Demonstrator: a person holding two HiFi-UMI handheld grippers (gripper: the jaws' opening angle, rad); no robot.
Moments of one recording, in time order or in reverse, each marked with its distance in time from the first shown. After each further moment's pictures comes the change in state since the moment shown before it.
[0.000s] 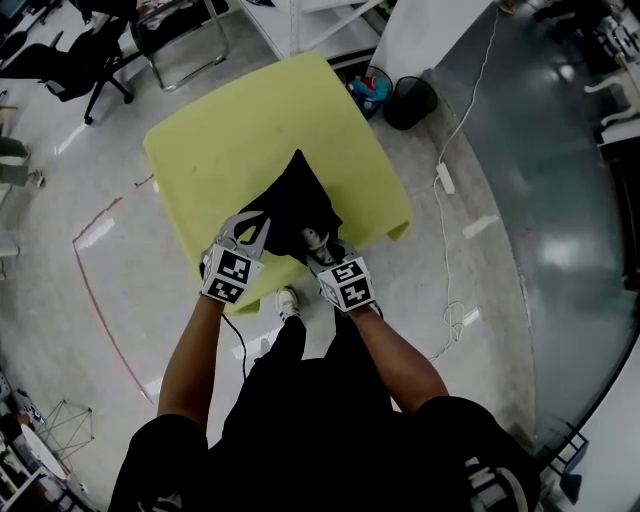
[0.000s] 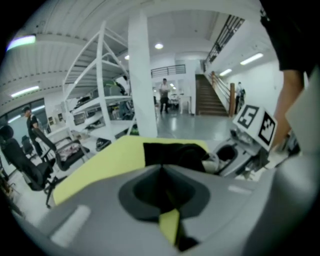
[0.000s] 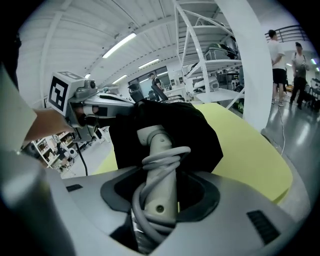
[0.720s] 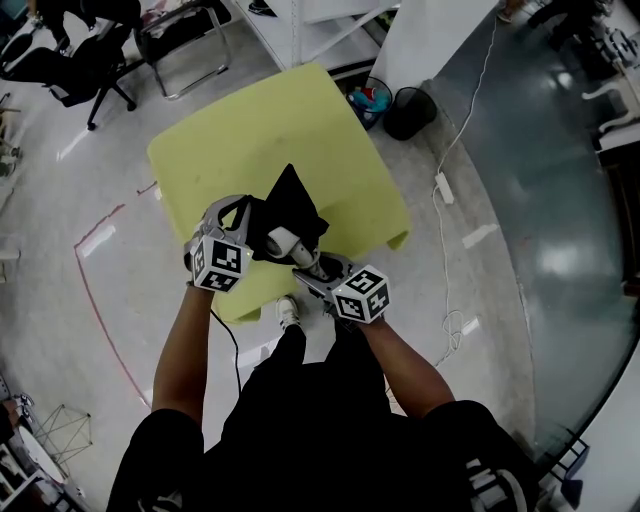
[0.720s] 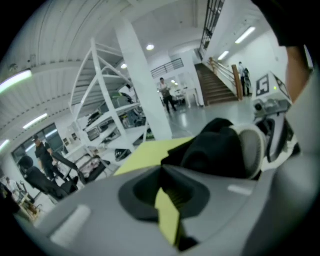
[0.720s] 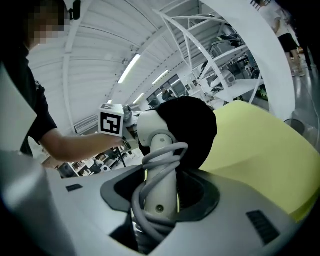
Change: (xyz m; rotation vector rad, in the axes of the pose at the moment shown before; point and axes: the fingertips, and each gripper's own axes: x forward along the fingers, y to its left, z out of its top) left arm -0.009 0.066 0.018 0.159 0.010 0.198; right arm -0.039 0.055 0.039 0.099 -0.123 0.366
